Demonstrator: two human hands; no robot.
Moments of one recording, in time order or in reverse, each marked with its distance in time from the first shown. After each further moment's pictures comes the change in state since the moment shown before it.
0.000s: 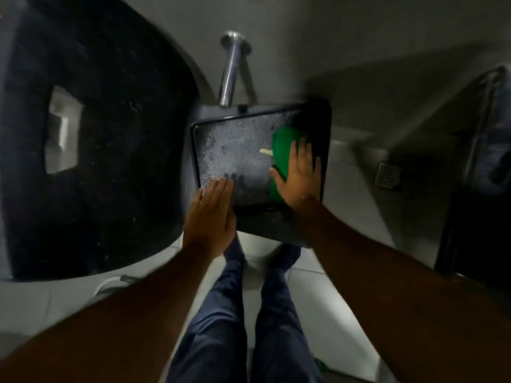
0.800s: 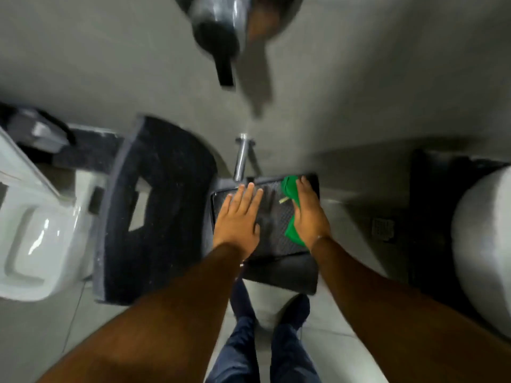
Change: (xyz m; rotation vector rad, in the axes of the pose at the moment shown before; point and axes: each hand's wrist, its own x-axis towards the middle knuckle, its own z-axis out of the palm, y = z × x) left_hand 0.048 0.072 -0.131 0.203 0.114 0.114; right_hand 0.019 -0.001 -0.123 0.427 0.137 -0.098
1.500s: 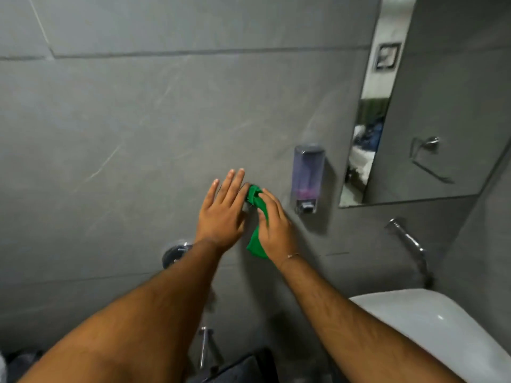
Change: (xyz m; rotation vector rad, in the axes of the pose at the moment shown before) left_hand -0.021 0.163 -0.514 0.303 1.033 0.419; right_hand 0.015 -0.282 -0.481 0.229 0.837 -0.457
